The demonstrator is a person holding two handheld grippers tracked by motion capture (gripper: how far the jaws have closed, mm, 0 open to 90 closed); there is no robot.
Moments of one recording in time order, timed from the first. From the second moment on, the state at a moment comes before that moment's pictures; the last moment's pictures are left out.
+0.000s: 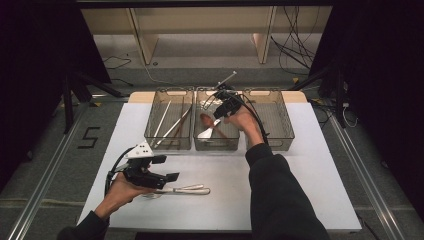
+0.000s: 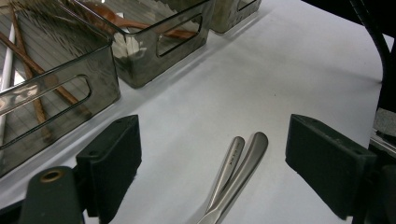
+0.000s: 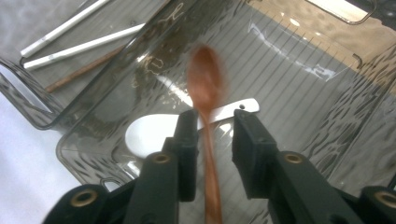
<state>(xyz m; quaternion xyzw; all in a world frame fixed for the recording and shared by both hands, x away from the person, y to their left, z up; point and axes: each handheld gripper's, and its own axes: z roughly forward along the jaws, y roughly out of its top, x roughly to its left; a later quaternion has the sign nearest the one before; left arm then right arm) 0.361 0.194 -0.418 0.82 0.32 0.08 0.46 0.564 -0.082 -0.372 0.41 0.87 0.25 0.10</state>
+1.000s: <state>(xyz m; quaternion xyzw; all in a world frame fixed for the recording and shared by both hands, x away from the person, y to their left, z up) 0.366 0.191 -0.427 0.85 0.32 0.07 0.41 0.470 -0.144 -0.361 0.36 0.87 0.32 0.09</state>
